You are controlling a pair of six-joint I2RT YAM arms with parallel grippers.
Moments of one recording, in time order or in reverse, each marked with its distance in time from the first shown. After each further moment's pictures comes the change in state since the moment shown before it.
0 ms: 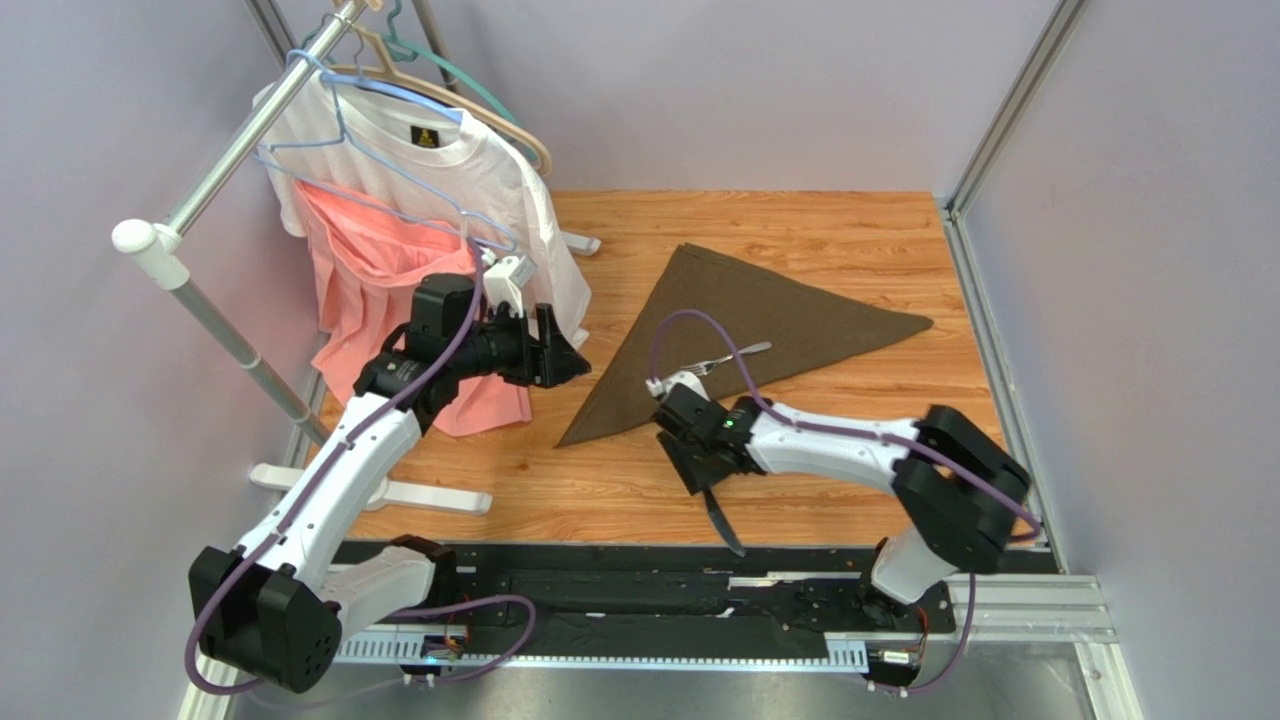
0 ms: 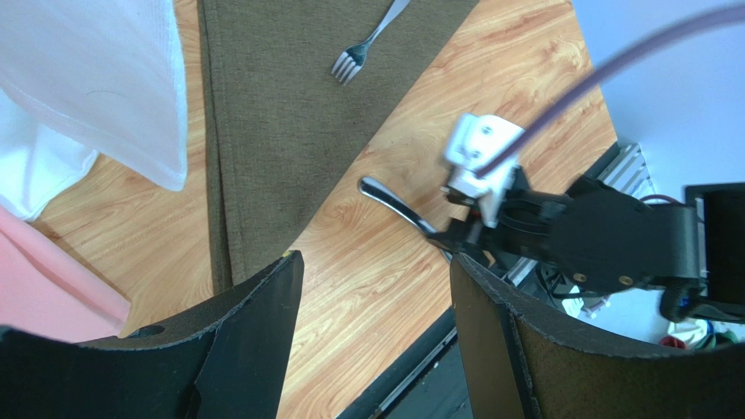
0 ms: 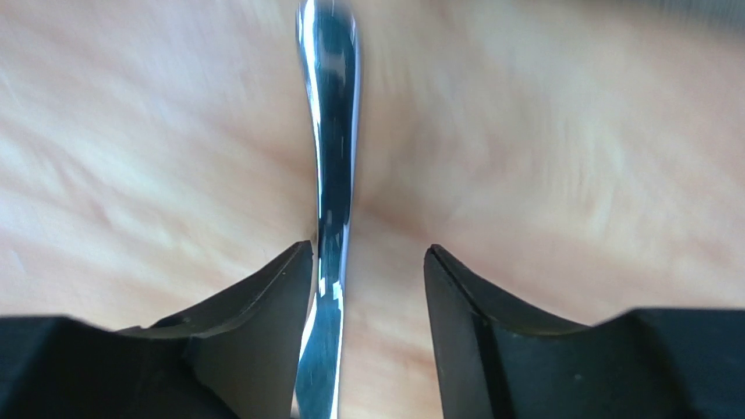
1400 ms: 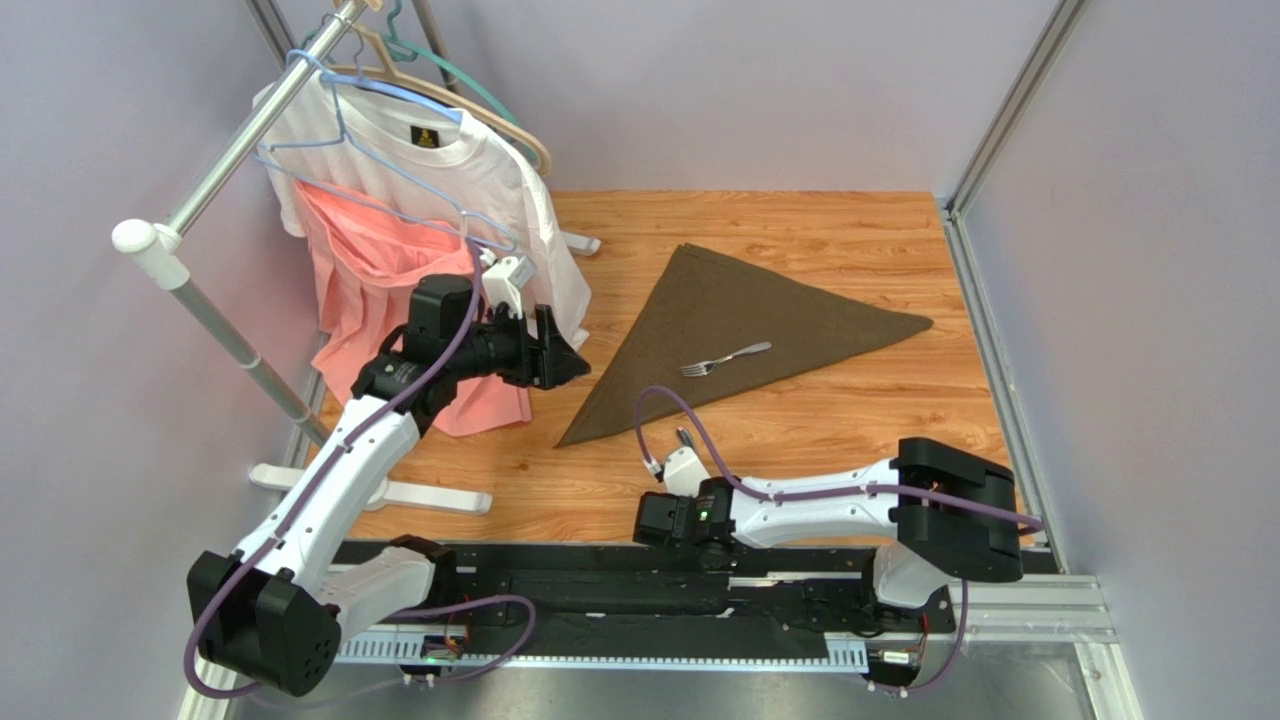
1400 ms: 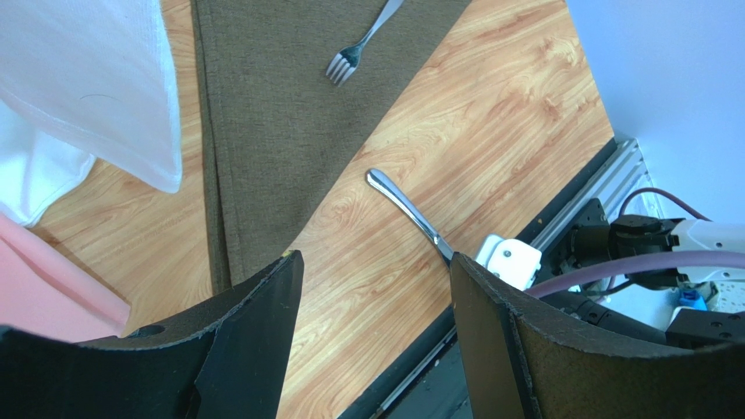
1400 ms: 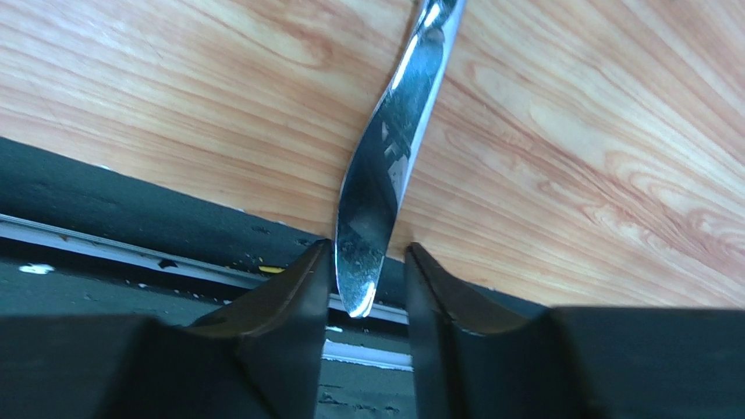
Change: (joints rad) left arm 0.004 -0.011 -0.003 0.002 0.019 0.011; right arm 0.396 -0.060 -0.109 -0.263 0.133 0.447
